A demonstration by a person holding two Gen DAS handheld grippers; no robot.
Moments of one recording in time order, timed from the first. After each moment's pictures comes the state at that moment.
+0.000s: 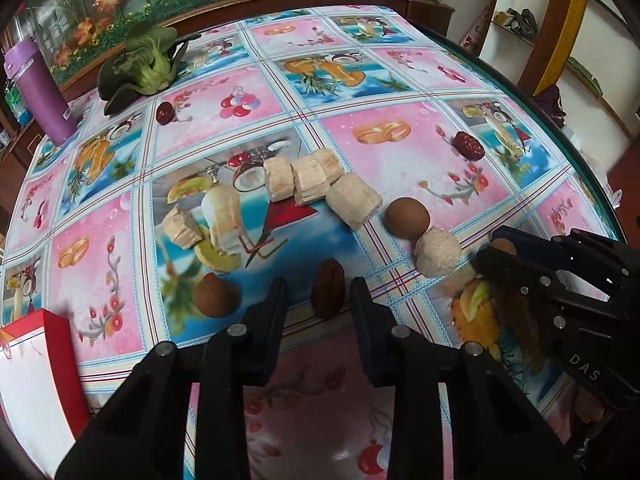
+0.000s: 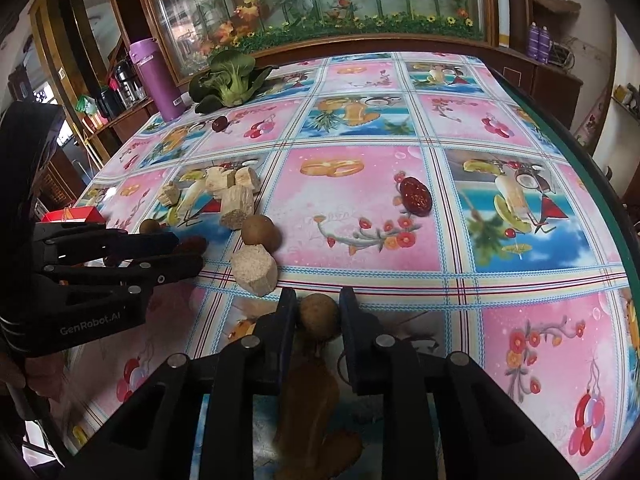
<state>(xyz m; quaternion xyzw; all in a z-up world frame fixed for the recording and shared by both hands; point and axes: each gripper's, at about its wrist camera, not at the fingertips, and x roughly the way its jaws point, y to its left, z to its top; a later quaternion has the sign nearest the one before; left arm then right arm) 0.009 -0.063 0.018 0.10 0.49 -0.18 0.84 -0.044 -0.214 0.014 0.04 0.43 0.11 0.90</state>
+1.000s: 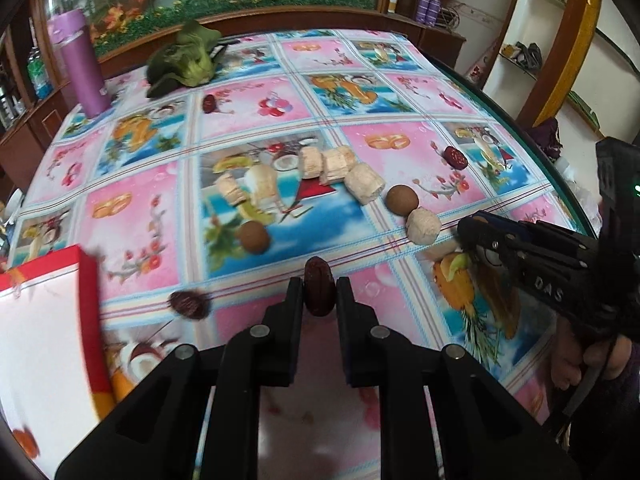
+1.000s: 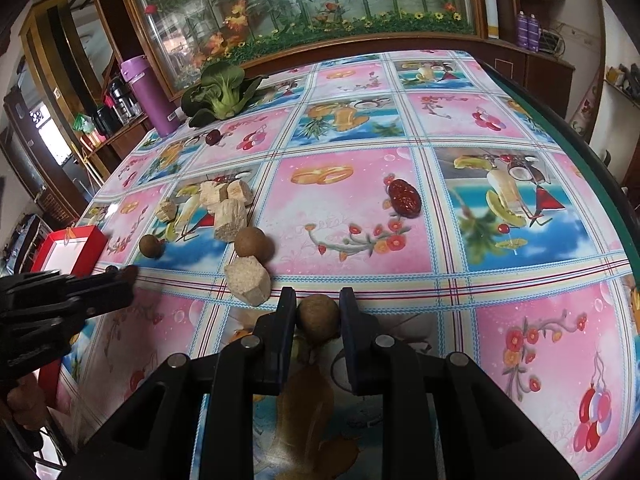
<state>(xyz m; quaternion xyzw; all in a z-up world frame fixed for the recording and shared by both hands) -0.039 -0.021 0.046 0.05 0.47 -0.17 0.86 -0.043 -0.226 0.015 0.08 0.42 0.11 0.90</state>
